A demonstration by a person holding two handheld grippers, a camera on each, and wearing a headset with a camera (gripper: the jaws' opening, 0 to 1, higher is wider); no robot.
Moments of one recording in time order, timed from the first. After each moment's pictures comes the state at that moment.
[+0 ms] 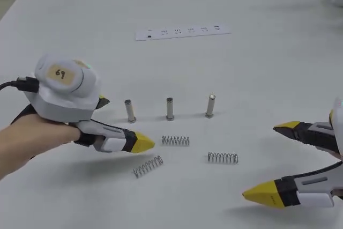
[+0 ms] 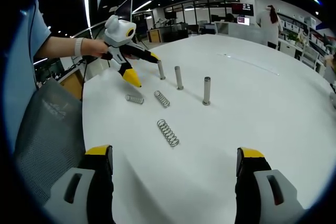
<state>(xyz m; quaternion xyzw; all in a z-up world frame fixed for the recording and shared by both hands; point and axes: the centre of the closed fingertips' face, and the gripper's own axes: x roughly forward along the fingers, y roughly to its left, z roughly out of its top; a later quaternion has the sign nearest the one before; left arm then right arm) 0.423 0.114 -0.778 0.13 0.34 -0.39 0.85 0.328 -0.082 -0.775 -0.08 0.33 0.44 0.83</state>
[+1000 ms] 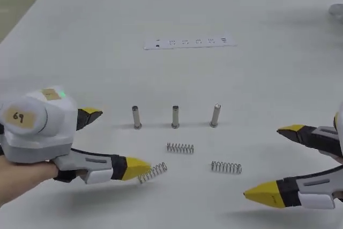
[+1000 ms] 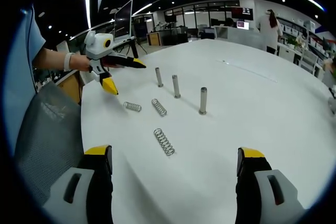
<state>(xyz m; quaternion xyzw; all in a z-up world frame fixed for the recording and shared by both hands) 0.379 0.127 -0.756 0.09 0.26 -0.40 0.88 0.335 -0.082 -0.762 -0.08 0.31 0.44 0.84</state>
